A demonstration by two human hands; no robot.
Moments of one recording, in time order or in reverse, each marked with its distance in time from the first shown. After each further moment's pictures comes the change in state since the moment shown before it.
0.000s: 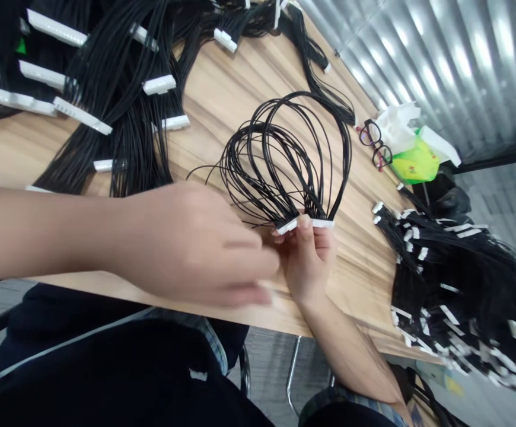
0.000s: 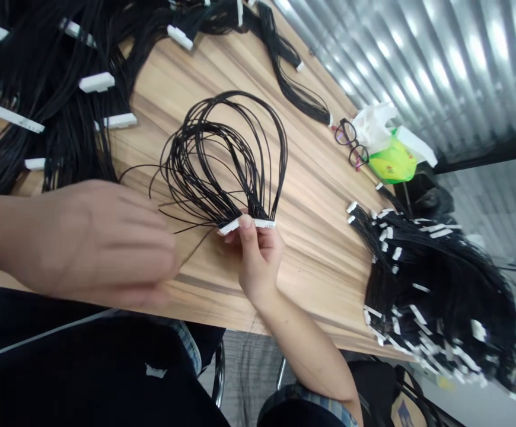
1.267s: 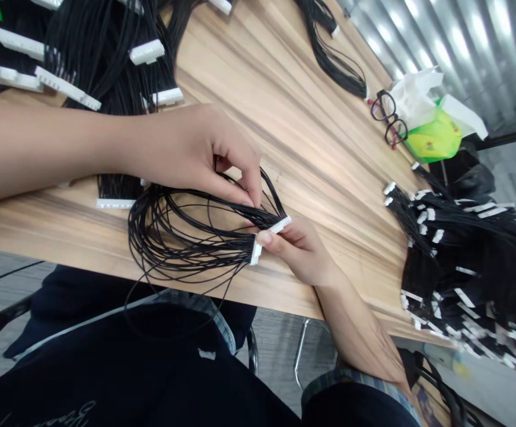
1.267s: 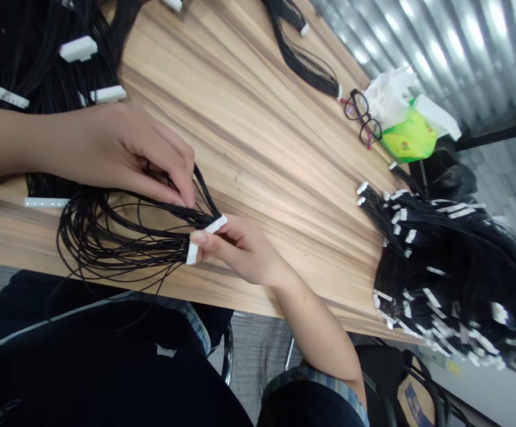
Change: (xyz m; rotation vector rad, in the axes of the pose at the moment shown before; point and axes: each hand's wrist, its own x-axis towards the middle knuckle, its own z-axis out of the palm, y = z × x) left_hand 0.007 -0.066 0.000 -0.567 -0.223 -0.265; right_hand 0.008 -0.020 -0.017 -0.030 -0.801 0.357
